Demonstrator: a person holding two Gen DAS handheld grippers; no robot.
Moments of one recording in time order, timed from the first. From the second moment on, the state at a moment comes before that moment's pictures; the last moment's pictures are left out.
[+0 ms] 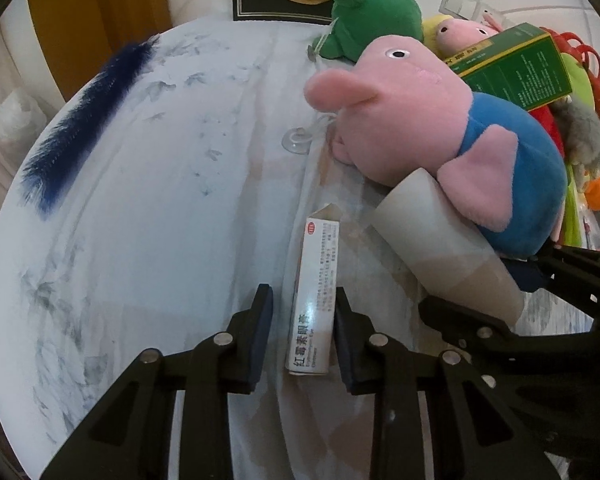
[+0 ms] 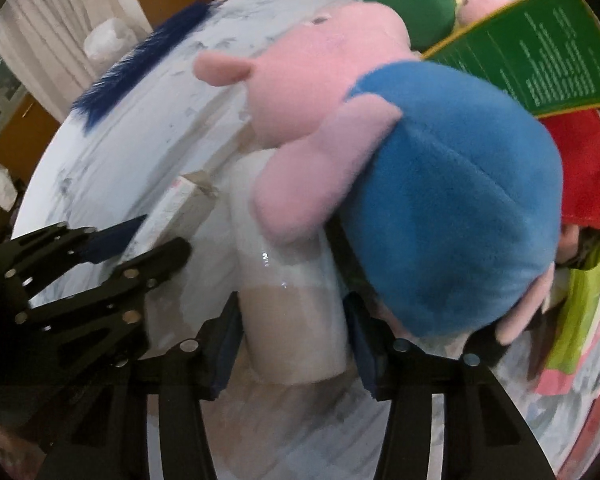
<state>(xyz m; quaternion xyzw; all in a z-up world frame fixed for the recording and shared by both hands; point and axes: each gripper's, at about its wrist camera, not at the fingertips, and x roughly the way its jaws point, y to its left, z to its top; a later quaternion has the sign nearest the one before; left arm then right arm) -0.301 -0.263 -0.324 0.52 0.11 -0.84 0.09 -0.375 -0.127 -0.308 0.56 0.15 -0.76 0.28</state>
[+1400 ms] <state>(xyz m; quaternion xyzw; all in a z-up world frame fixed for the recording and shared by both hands) -0.199 -0.160 -0.185 0.40 0.06 -0.91 0.09 -0.244 0.030 -0.143 0.43 0.09 -0.87 0.23</state>
